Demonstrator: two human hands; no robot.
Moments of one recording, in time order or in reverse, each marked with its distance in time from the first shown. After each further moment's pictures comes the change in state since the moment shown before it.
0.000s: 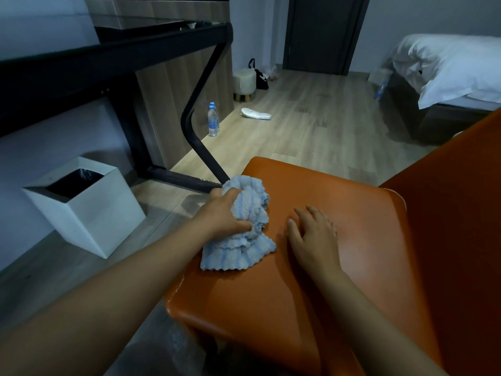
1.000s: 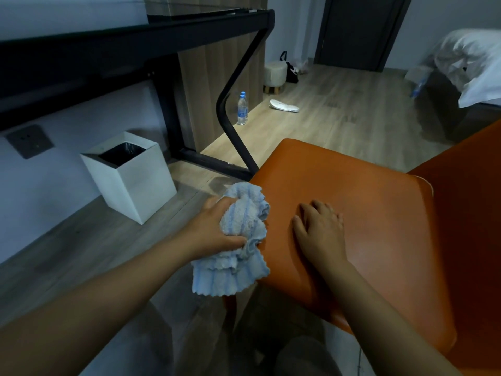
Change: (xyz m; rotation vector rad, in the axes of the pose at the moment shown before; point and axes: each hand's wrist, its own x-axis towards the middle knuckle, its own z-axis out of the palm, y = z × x) left_hand -0.139 -0.057 -0.002 -0.176 0.032 0.013; right_hand -0.064 -0.029 0.010 -0.137 -0.098 -0.102
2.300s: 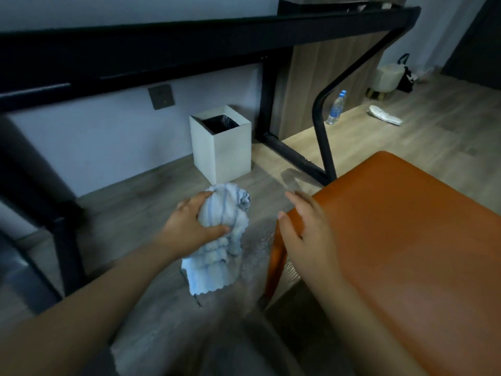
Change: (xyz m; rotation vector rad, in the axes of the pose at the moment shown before) left_hand -0.140 -0.076 -0.044 -0.054 0.404 -0.478; right_hand -0.061 -0.127 -0.002 0.508 -0.213 -0.482
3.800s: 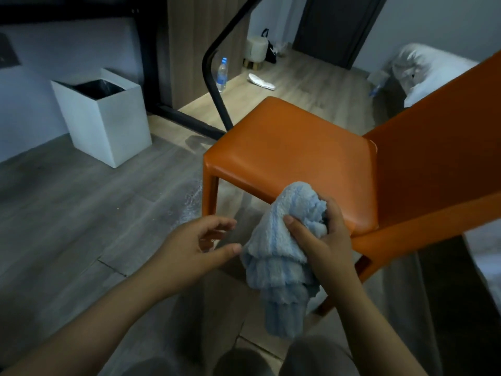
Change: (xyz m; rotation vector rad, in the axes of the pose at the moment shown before) left_hand -0.161 0.038 0.039 -0.422 -0.540 0.427; right_hand -0.209 -0.006 -0.039 0.354 0.453 0.315
